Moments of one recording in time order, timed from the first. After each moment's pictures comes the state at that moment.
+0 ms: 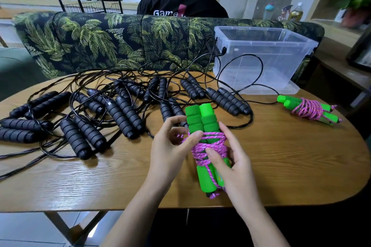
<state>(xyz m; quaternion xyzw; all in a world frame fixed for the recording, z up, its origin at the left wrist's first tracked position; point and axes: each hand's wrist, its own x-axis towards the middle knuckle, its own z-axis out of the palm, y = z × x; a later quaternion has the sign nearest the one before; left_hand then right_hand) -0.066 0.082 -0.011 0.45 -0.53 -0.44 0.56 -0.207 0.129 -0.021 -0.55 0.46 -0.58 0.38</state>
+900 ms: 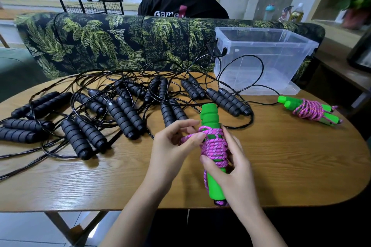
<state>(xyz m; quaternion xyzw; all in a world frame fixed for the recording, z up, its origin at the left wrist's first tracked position) -0.066 0.092 0.006 0.39 -0.53 -0.48 0.57 -0.204 0.131 -0.024 -0.58 0.49 -0.58 0.31</state>
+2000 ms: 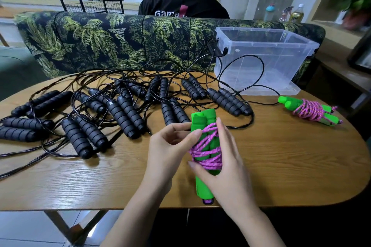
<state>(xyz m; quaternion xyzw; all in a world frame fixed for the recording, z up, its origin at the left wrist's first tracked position) -0.065 0.098 0.009 0.43 -0.45 -0.51 0.59 -0.198 0.134 -0.014 -0.68 0.57 -0.42 0.17</state>
